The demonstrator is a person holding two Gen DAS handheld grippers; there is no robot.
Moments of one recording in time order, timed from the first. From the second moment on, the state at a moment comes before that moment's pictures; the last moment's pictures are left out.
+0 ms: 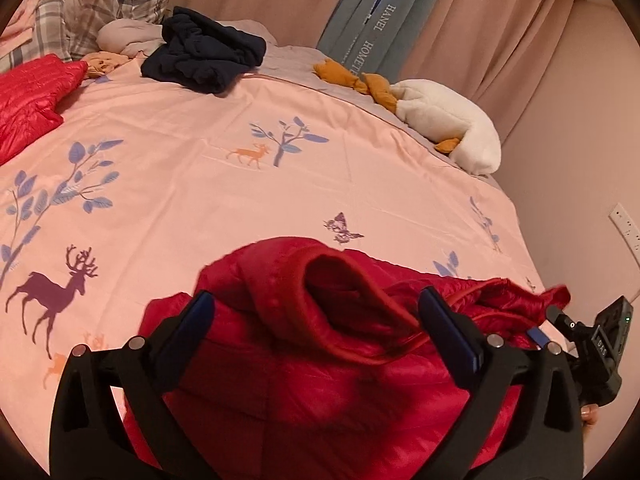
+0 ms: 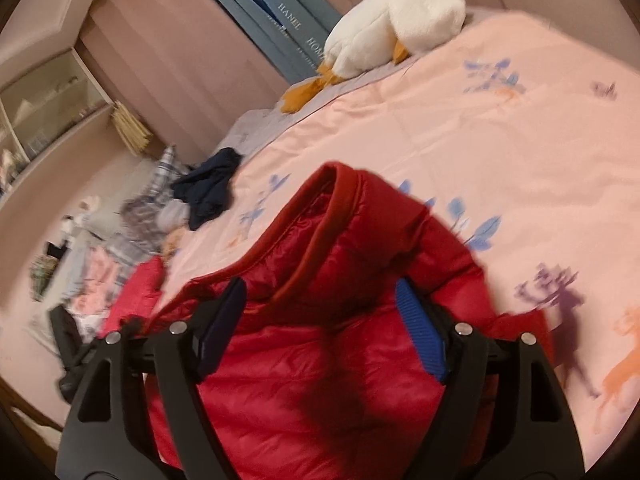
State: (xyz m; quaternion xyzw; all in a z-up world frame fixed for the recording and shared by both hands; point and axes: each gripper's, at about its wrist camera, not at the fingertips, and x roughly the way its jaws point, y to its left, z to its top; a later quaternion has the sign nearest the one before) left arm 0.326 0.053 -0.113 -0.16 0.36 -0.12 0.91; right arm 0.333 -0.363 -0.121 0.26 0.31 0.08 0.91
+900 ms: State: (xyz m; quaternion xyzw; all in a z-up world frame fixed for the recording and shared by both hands) left arm 0.400 0.060 -0.160 -0.16 0.44 -0.06 0.88; right arm 0.408 -0.330 -0.156 0.16 0.40 0.03 0.90
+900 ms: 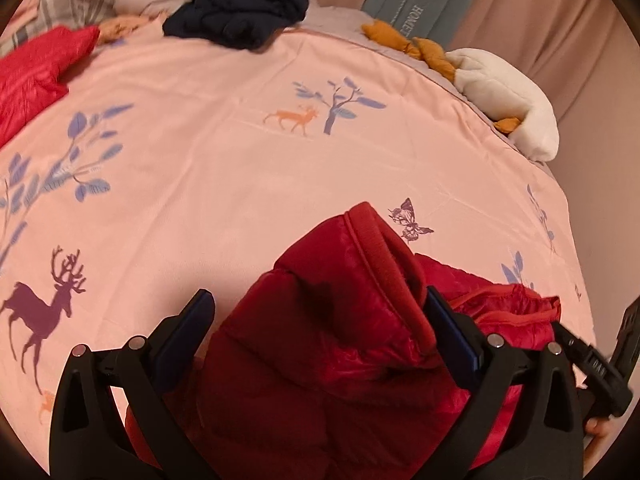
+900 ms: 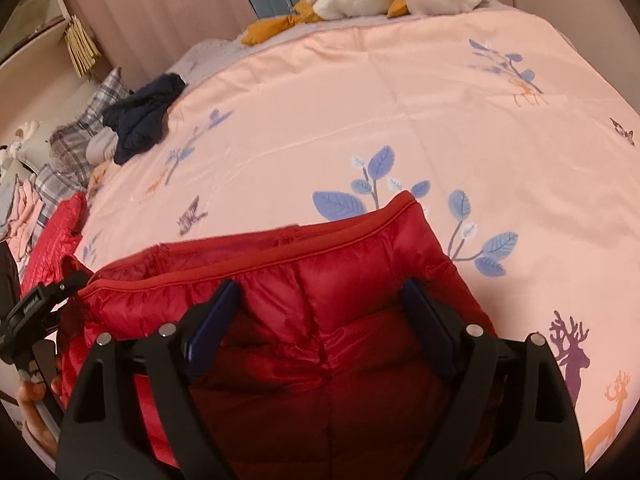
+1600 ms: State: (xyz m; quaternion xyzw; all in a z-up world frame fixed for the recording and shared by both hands) left arm 0.326 0.039 -0.132 -0.05 0.39 -0.15 0.91; right arm 0.368 -0.297 -0.158 0.08 0.41 0.08 0.91
